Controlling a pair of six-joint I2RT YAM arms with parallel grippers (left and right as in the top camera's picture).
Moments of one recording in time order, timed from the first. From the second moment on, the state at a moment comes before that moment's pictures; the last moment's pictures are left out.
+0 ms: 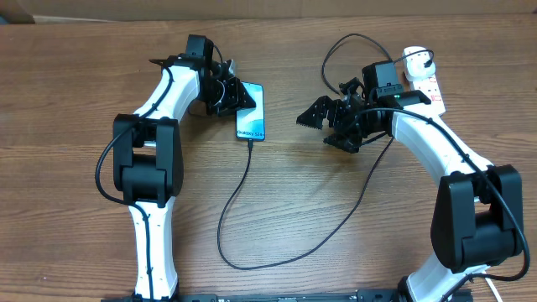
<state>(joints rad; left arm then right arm) -0.14 2.39 1.87 -0.82 0.60 -0.28 0.17 1.84 1.27 -0.65 -0.72 0.54</state>
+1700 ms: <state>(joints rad) -0.07 2.10 2.71 -1.60 0.06 -0.26 -0.11 1.73 2.09 -1.40 -0.15 0.41</state>
